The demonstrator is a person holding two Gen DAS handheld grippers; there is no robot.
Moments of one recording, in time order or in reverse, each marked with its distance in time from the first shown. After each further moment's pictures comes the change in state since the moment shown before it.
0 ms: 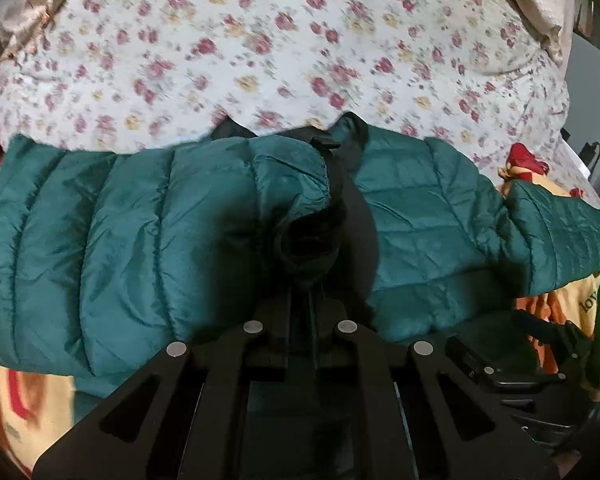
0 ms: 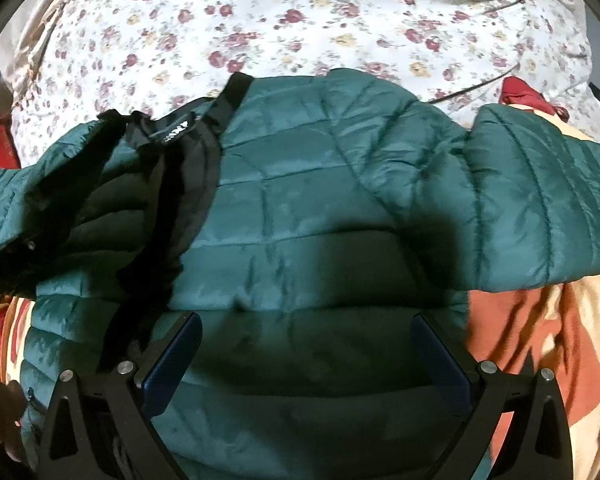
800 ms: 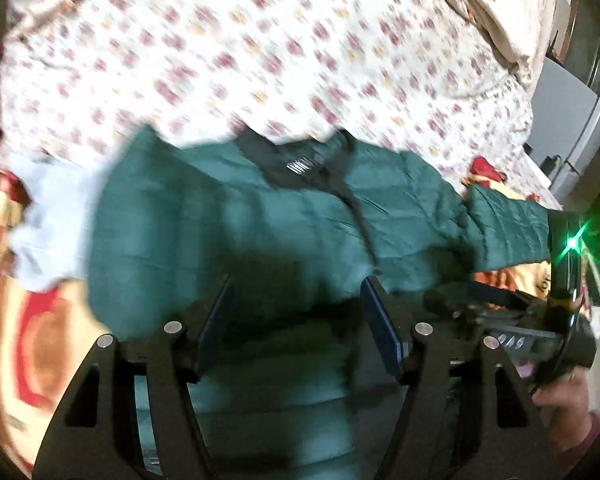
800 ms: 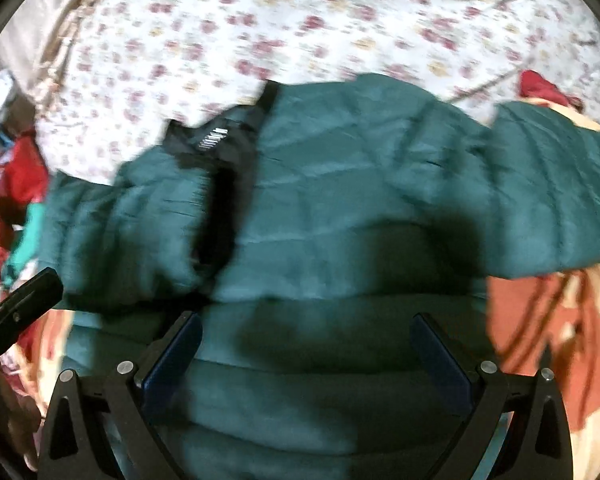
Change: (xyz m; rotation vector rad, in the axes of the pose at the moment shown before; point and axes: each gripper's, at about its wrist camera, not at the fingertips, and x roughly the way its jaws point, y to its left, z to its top) left arm -0.082 0.059 -0.025 -0.011 -0.070 -0.093; right arm -0.024 0.027 -0.002 0.016 -0.003 0.206
